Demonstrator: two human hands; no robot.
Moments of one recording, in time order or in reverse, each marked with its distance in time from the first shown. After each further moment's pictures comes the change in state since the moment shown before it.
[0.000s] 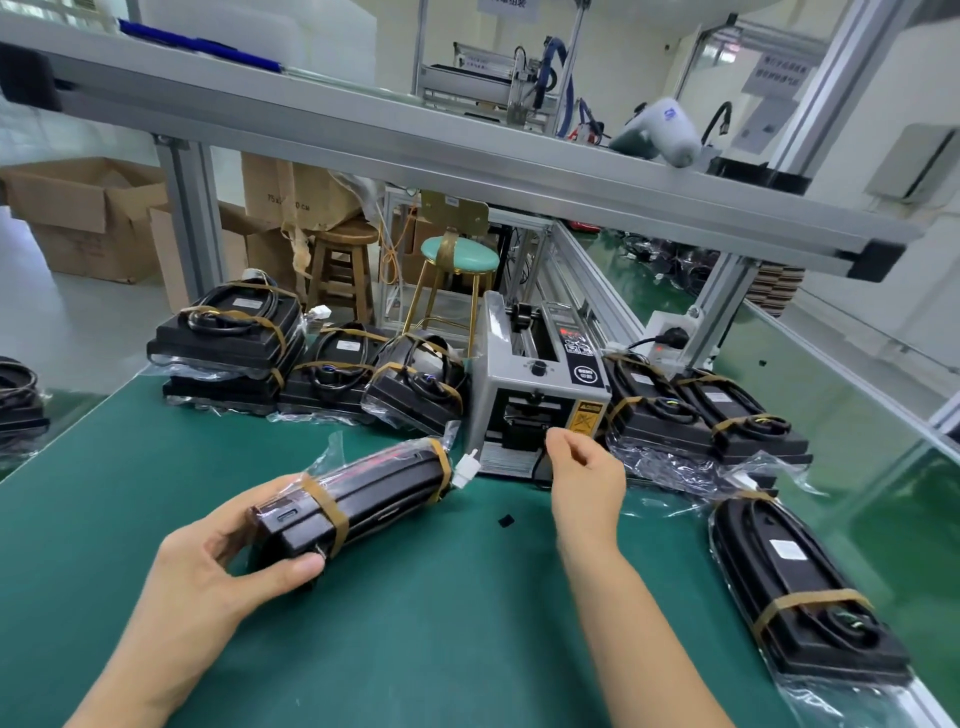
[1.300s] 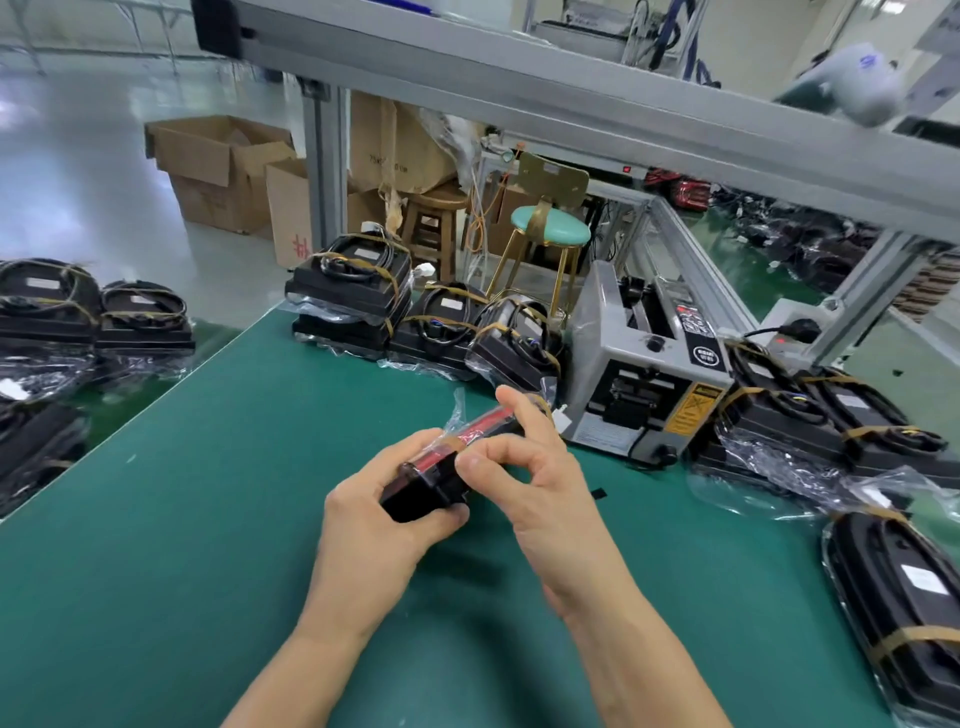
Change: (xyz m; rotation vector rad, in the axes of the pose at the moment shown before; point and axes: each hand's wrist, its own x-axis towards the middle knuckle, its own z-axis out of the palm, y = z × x) left_hand -0.023 0.008 0.033 -0.004 0.154 0.016; right_hand -0.116 -0.054 0.035 -0.028 -0.796 -0.071
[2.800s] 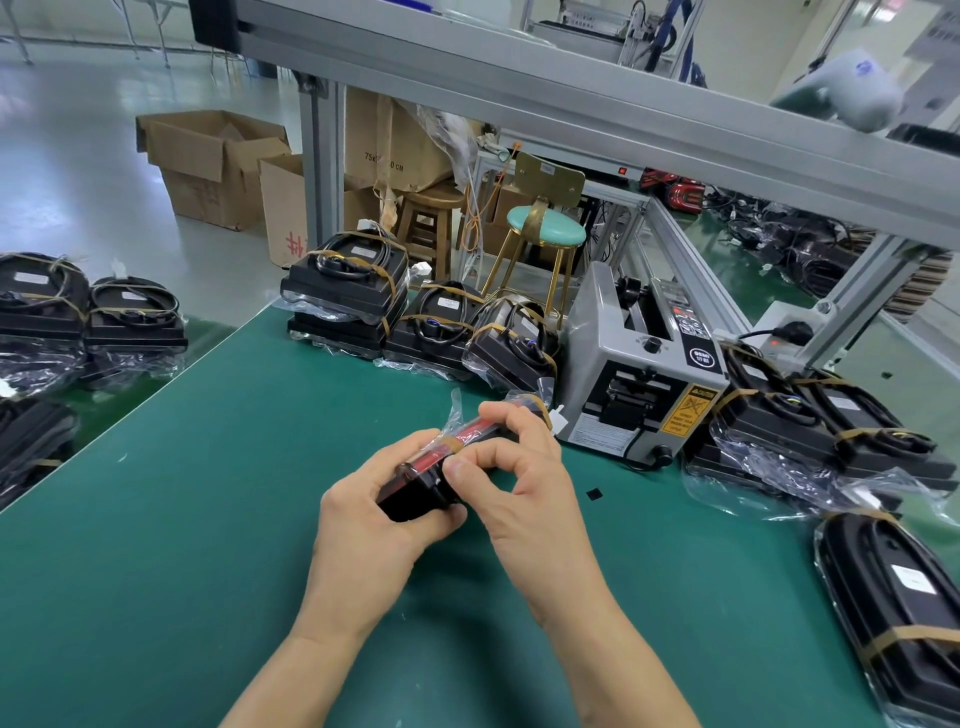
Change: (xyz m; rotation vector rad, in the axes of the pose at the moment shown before) left_hand 0.000 0.000 0.000 -0.045 -0.001 -0.023; right_hand 0.002 0.011 0.011 -0.161 0.089 -0.071
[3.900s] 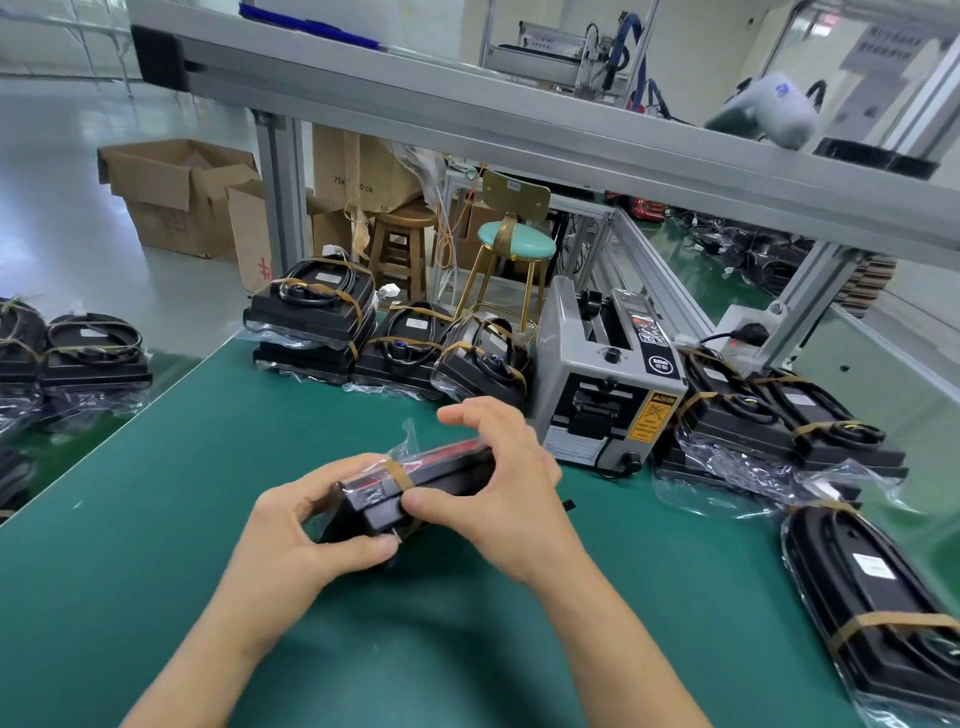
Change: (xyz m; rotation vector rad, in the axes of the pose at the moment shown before) left_hand 0.013 0.016 -0.036 0.041 -0.198 0.000; right_hand 0.019 -0.001 -0.021 -0.247 -0.032 -0.134
